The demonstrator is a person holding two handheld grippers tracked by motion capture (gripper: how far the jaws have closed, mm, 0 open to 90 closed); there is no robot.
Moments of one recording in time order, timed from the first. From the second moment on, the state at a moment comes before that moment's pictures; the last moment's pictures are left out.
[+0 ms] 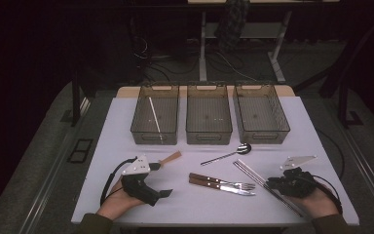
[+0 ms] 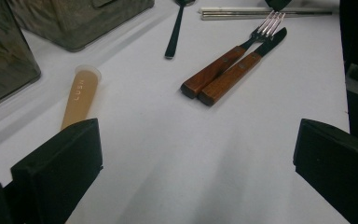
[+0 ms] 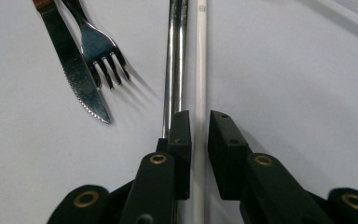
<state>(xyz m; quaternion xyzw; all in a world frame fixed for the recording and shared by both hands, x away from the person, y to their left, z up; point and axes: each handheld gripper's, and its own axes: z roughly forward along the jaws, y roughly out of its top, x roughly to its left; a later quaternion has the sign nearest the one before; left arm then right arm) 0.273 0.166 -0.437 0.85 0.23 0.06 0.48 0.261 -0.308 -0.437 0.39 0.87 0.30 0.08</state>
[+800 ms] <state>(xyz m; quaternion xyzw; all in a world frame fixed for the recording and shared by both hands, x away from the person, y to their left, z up) 0.272 0.164 -0.438 0.85 0.22 0.05 0.47 0.262 -0.308 -0.440 0.38 0.87 0.30 0.09</state>
